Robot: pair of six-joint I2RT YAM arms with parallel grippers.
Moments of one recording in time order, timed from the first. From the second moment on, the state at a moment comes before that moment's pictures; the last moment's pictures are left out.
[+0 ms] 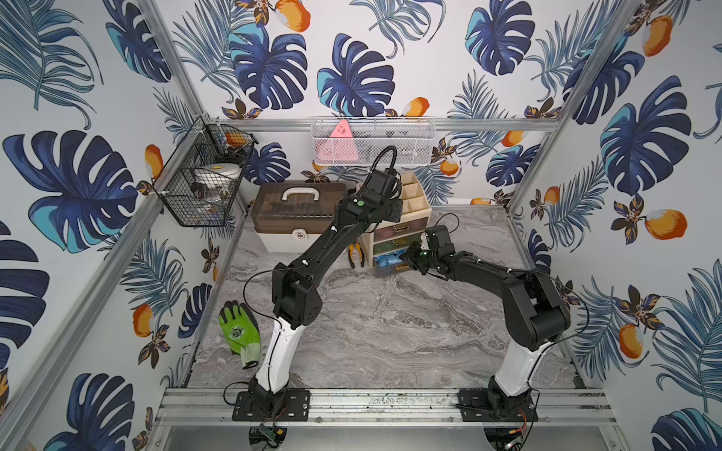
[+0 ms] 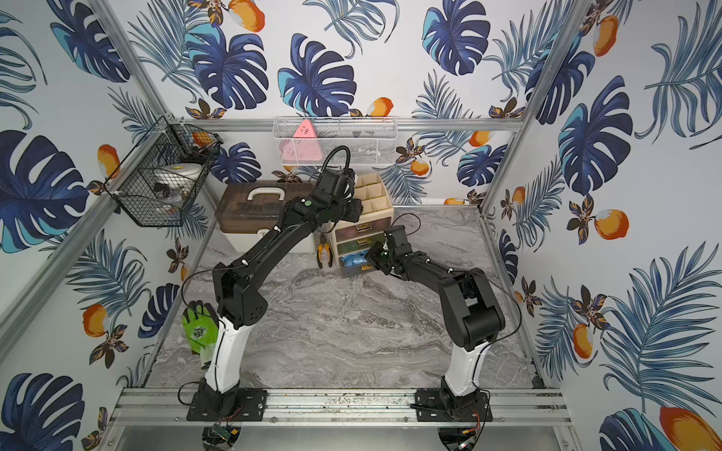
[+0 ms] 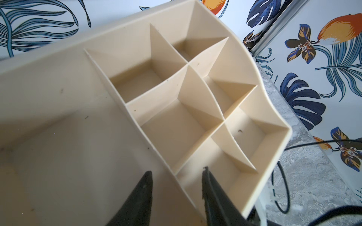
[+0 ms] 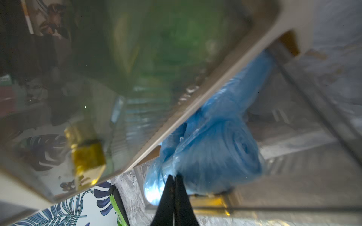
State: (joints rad) left arm -0.52 2.22 2.35 -0.77 -0.04 -0.26; right arm 0.40 1.86 1.16 -0.04 -0.31 1.02
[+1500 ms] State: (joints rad) left arm -0.51 2.20 2.32 -0.77 -0.01 -0.27; right arm 0.39 1.85 1.04 -0.02 -0.30 0.98
